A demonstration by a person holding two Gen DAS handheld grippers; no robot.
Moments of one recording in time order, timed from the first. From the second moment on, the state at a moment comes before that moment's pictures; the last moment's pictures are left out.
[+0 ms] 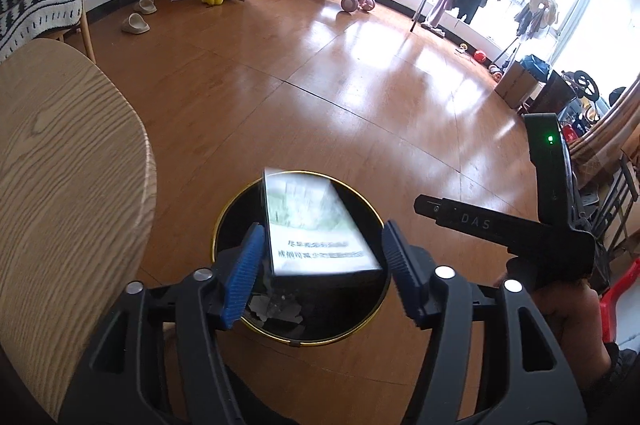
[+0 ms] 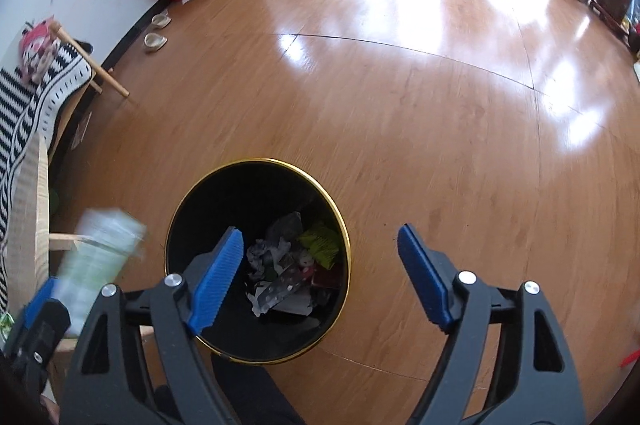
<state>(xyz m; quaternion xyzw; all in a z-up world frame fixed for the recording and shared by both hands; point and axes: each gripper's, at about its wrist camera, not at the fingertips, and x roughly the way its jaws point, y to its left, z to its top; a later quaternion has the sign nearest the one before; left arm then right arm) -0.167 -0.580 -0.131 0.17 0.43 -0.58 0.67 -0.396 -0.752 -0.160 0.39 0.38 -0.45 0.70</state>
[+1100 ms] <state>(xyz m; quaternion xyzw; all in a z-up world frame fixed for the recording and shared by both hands) 0.062 -0.259 -0.024 0.03 0.41 -0.29 0.87 -0.105 -0.494 -0.032 0.20 0.40 -0.18 0.88</state>
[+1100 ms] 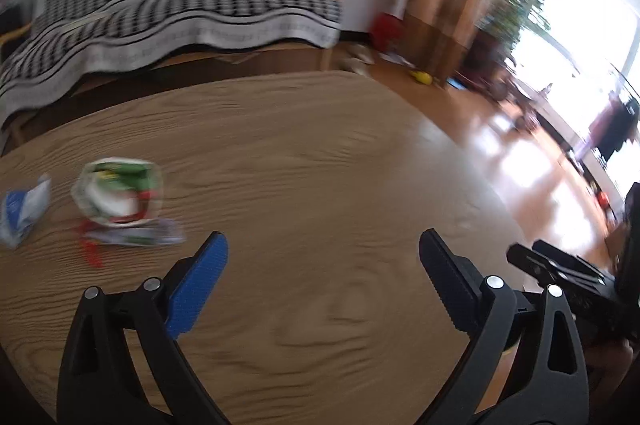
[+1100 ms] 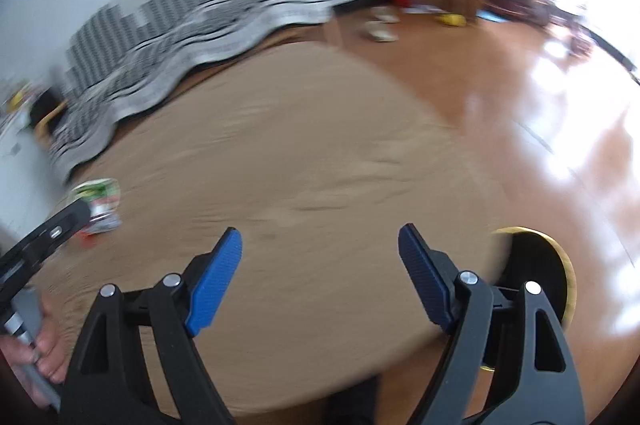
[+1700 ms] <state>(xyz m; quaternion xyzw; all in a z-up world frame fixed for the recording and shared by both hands) 0.196 -0.021 -0.059 0.02 0.41 -0.10 0.91 0.099 -0.272 -0.077 0.04 0.48 0.01 0.88</state>
